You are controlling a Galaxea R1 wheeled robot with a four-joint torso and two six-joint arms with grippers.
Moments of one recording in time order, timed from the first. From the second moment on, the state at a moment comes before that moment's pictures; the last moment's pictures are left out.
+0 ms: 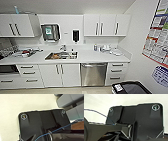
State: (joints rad) left arm 1.46 2.75 -2.33 0.04 -0.06 0.08; right arm -1.55 2.78 -2.30 -0.03 0.11 -0.10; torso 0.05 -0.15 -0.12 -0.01
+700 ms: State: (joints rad) left arm 1.46 2.76 -2.34 0.04 -0.06 0.08; right arm -1.54 2.78 -2.30 -0.03 0.11 -0.10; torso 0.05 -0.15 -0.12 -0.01
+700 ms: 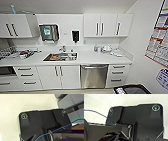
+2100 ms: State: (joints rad) left arm 1.45 2.77 -2.35 0.03 -0.06 0.08; right arm -1.53 2.79 -2.31 -0.03 0.10 -0.10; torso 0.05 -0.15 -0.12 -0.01
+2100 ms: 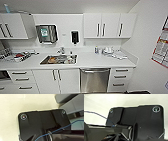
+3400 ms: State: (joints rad) left arm 1.45 2.77 -2.35 0.03 -0.06 0.08; right arm -1.53 2.79 -2.32 -0.03 0.10 -0.10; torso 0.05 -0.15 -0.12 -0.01
